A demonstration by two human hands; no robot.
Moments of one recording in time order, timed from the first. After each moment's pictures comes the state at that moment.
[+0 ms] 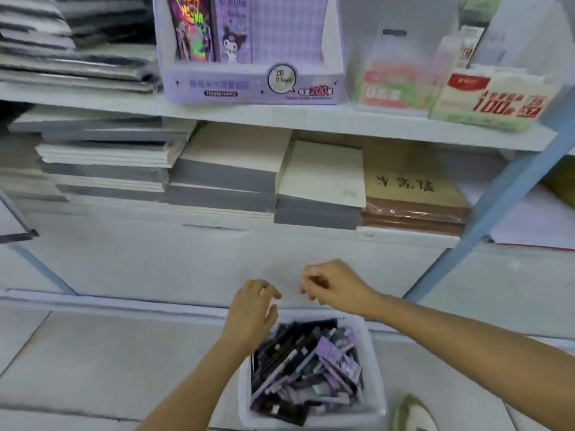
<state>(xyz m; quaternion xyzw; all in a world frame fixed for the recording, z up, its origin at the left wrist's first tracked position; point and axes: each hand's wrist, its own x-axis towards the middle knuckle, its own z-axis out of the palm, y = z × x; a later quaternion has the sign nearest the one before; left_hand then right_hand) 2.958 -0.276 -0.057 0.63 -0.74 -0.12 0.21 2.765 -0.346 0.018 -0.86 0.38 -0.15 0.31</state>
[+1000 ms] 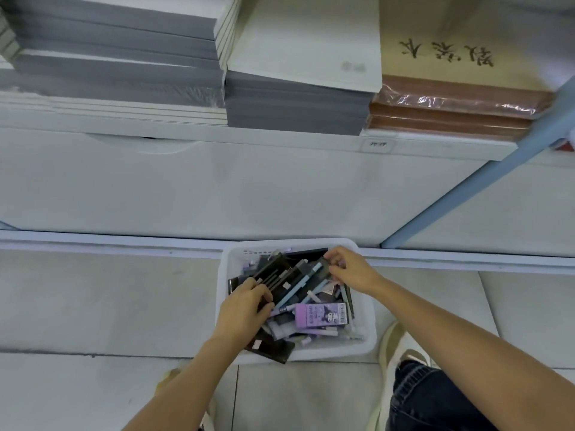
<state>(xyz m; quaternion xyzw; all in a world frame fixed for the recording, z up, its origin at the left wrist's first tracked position) 2.920 -0.242 -0.199 0.68 -0.67 -0.27 0.13 2.680 -0.359 -0.197 -0.64 0.60 -0.05 0.48</state>
